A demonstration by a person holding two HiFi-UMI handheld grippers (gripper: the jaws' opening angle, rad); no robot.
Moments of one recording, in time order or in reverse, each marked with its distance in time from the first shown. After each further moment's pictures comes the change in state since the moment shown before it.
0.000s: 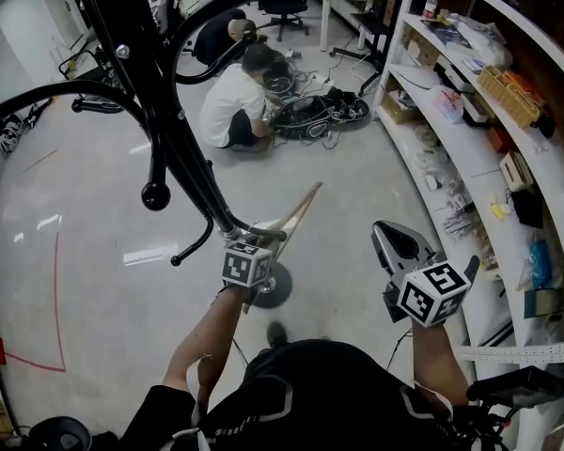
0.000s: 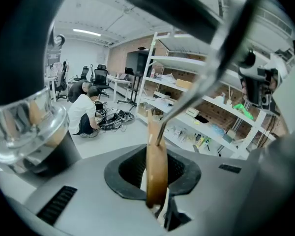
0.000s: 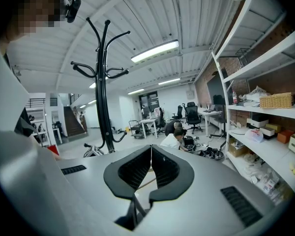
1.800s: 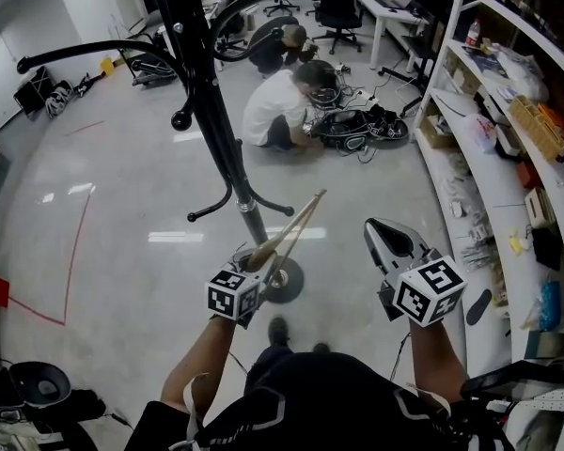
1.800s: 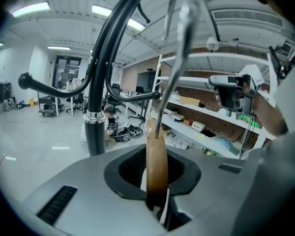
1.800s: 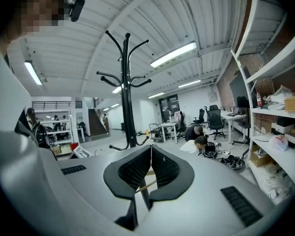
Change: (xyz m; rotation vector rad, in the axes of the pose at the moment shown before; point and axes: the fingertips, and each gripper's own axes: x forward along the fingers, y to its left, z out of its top) left arm -0.113 -0.064 -0.023 -0.048 -0.215 0.157; right arm -0.018 0.040 0.015 -0.068 -0.044 0.264
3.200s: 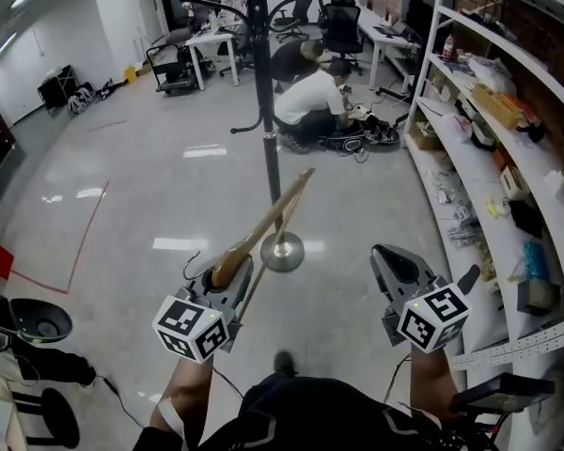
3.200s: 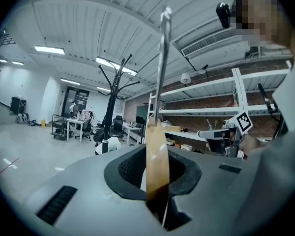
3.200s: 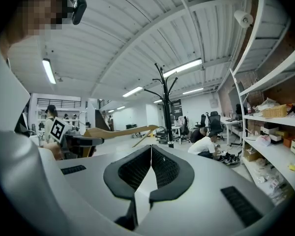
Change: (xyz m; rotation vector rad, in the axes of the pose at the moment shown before) left arm -0.359 -0.229 -0.028 0.052 -0.367 0.073; right arm -0.287 0.218 -0.056 -0.032 -0.050 0.002
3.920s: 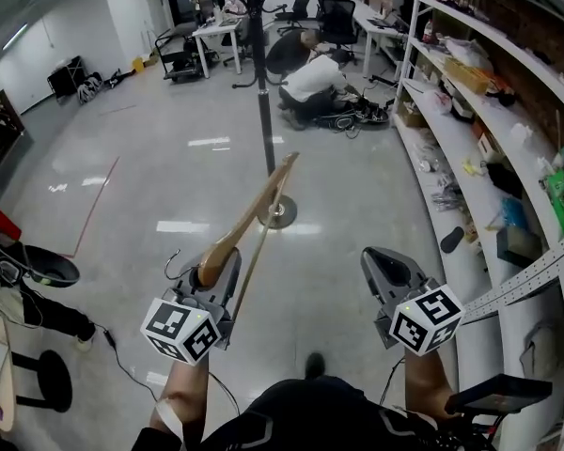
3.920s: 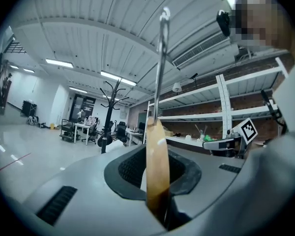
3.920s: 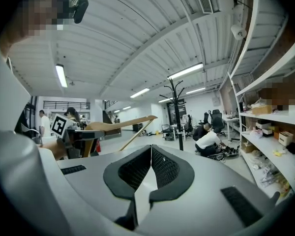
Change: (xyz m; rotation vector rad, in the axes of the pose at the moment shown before) left arm -0.197 -0.187 -0.013 -0.011 -0.087 0.081; right arm -0.238 0.121 -0.034 0.000 0.010 0.054
